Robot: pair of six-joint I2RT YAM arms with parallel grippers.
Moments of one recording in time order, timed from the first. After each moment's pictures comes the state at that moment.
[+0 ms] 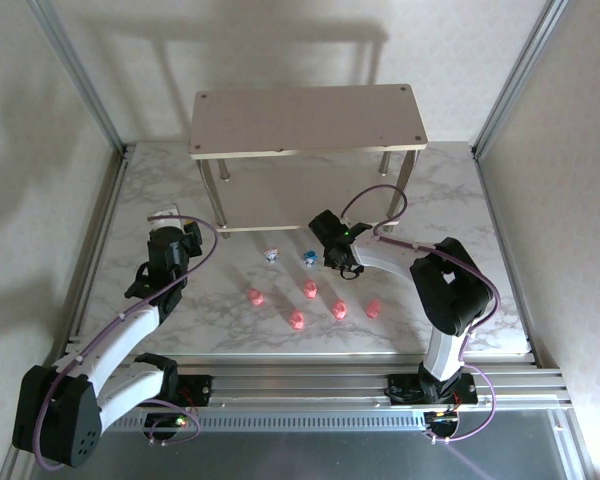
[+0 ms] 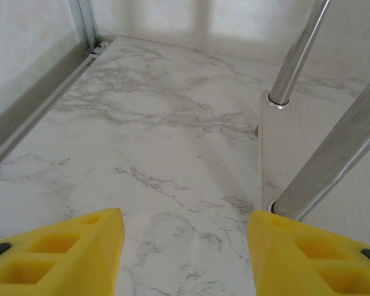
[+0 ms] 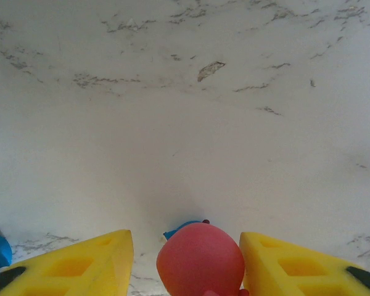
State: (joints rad) left arm -0.22 1.00 0.50 0.12 -0.43 -0.24; right arm 0.71 1.80 1.13 -0.60 0.34 0.81
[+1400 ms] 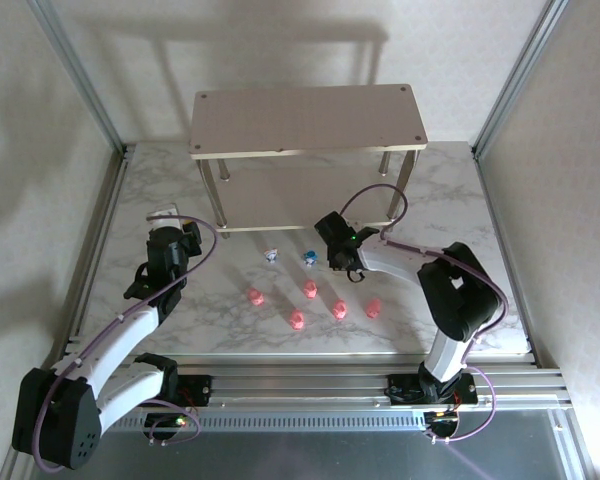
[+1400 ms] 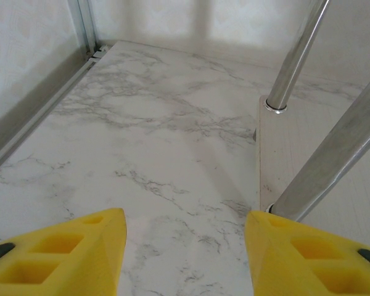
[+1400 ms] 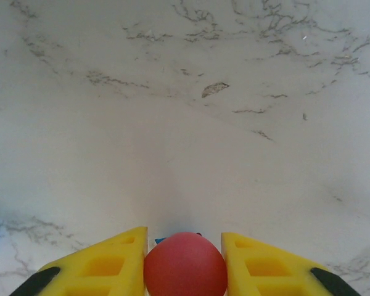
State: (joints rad) left arm -0.22 0.98 0.50 0.12 -0.43 -0.24; right arm 0.70 1.73 1.05 -0.52 0.34 0.59
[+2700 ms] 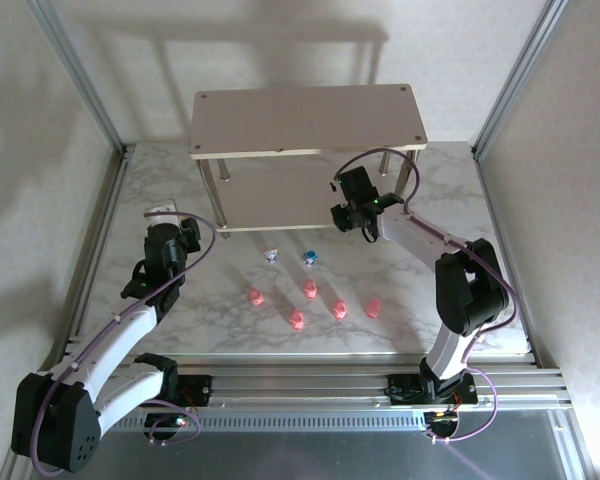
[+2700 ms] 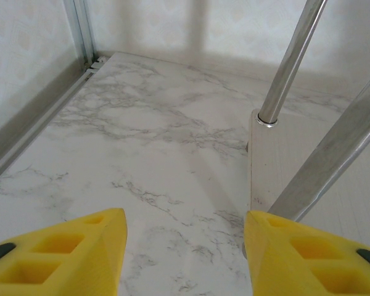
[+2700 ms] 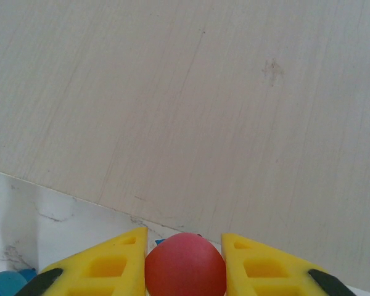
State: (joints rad) left arm -0.22 0.97 0.54 0.09 -0.43 -0.24; right arm 0.51 1.75 1.30 -0.47 0.13 0.03
